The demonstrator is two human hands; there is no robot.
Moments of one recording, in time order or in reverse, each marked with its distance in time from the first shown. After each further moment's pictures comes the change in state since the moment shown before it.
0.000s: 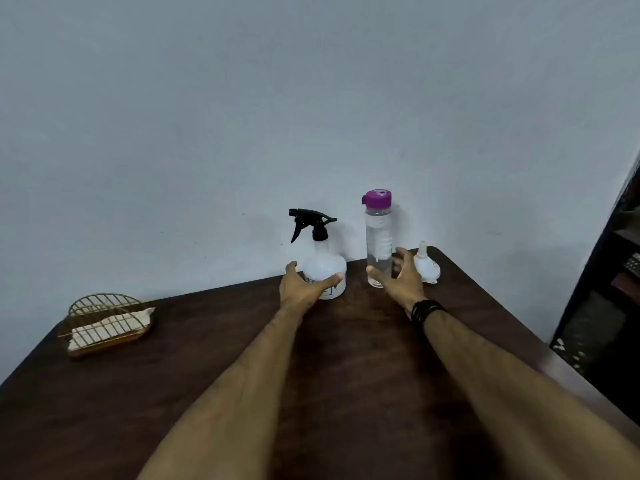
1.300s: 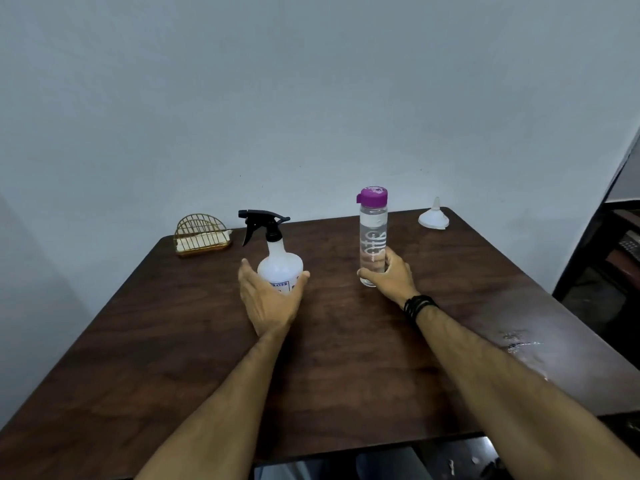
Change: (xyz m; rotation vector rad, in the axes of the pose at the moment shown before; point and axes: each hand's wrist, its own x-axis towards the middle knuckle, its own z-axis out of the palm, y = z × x) left_hand -0.226 -0.113 -0.128 0.201 0.598 0.226; right_hand -0.218 -0.014 0.030 -0.157 -0.123 -0.209
